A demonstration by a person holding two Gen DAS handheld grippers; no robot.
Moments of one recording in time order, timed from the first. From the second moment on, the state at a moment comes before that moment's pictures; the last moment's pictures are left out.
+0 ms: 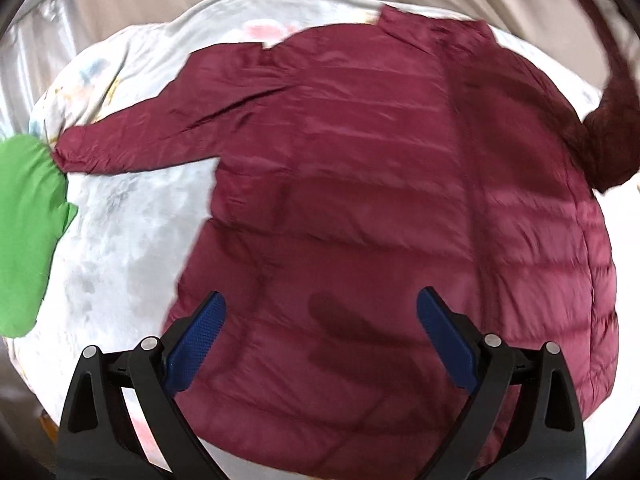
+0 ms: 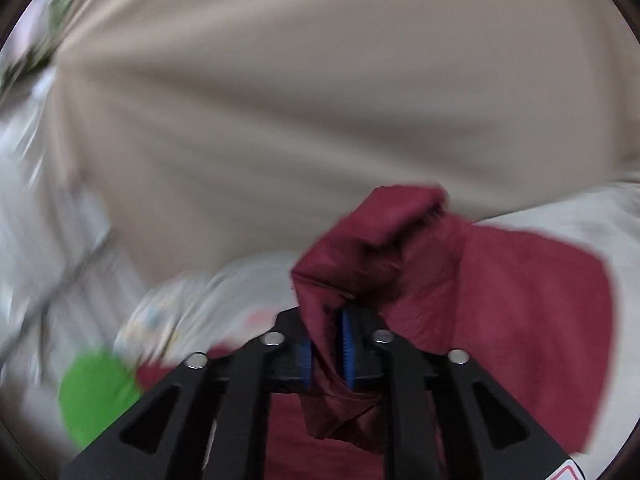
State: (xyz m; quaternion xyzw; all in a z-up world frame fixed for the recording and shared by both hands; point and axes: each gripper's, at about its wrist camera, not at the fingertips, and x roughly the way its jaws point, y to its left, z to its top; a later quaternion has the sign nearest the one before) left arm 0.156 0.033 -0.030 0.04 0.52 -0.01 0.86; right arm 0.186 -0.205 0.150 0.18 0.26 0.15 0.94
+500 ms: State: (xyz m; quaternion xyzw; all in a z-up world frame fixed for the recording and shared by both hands) left arm 0.289 0.060 -0.064 -0.10 0.54 -0.08 0.83; right arm 0.105 -0.290 0.045 0.22 0.35 -0.11 0.90
